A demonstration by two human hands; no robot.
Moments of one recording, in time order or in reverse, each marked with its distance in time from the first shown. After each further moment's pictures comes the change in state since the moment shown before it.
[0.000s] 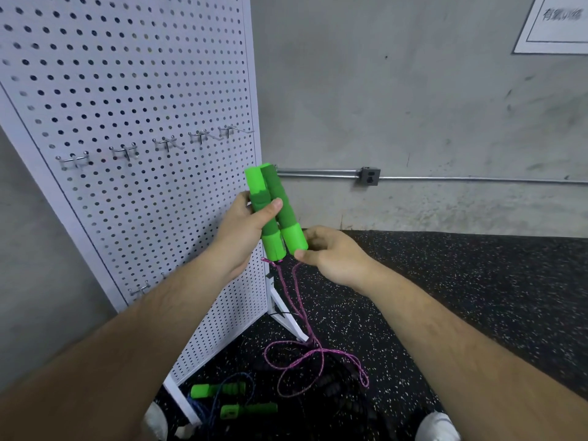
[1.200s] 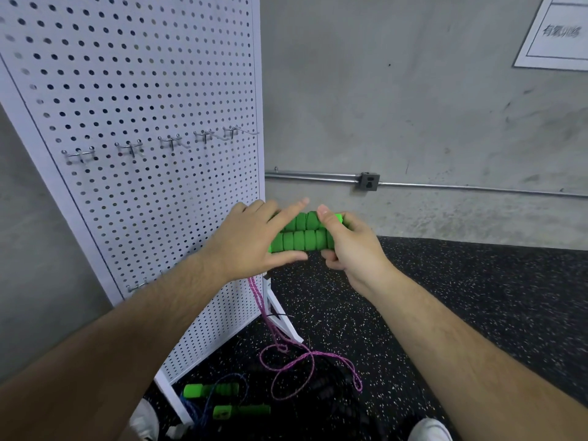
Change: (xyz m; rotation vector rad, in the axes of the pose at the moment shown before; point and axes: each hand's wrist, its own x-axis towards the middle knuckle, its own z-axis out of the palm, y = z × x) left_hand -0.005 0.001 -0.024 1.575 -0.211 0.914; right_hand -0.009 -0.012 -0.008 0.521 0.245 0.061
